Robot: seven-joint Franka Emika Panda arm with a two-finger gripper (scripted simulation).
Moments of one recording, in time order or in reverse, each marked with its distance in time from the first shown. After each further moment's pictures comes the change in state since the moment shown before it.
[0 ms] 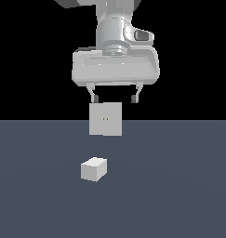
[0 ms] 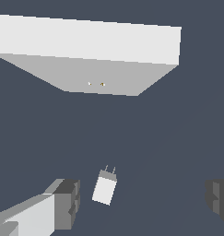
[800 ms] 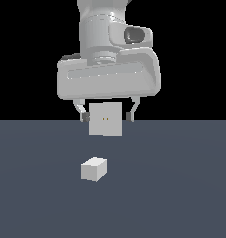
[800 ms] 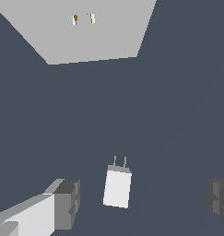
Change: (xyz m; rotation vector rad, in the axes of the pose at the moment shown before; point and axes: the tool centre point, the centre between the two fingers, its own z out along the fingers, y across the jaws) arm -0.045 -0.014 0.043 -0.011 0.130 0.167
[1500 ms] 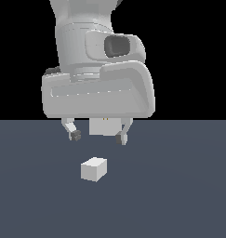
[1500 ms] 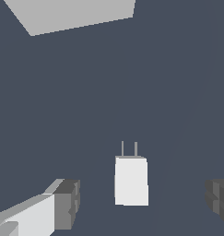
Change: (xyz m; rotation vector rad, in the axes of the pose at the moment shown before) arm -0.032 -0.011 0.033 -0.012 0.096 0.124
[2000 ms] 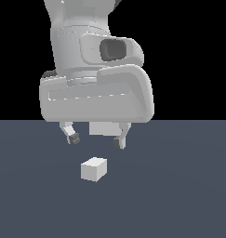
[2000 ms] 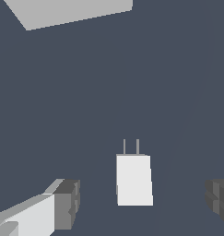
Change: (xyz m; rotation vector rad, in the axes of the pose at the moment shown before) arm -0.005 -0.002 0.005 -0.004 0.015 0.019
